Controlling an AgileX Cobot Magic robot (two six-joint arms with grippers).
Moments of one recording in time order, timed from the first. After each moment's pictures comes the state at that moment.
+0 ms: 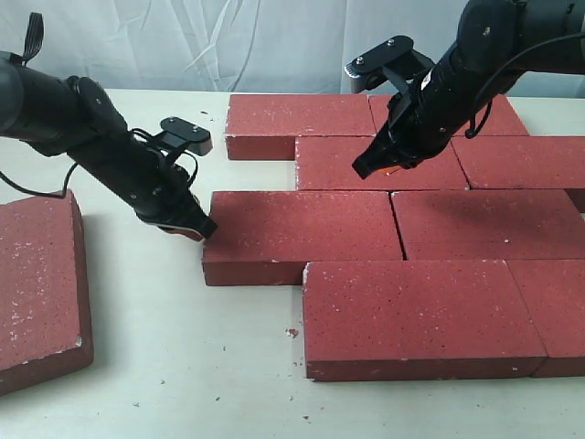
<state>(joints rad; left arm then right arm) -0.30 2.00 -1.15 -0.62 0.60 0.85 0.35 1.85 -1.31 0.17 0.69 -0.47</state>
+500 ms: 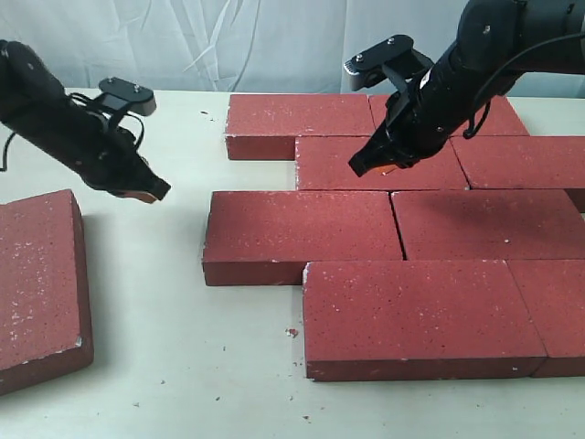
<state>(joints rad) -0.16 1.90 -1.16 -0.55 0.61 0.81 0.35 1.85 -1.31 0.21 0.69 -0.47</state>
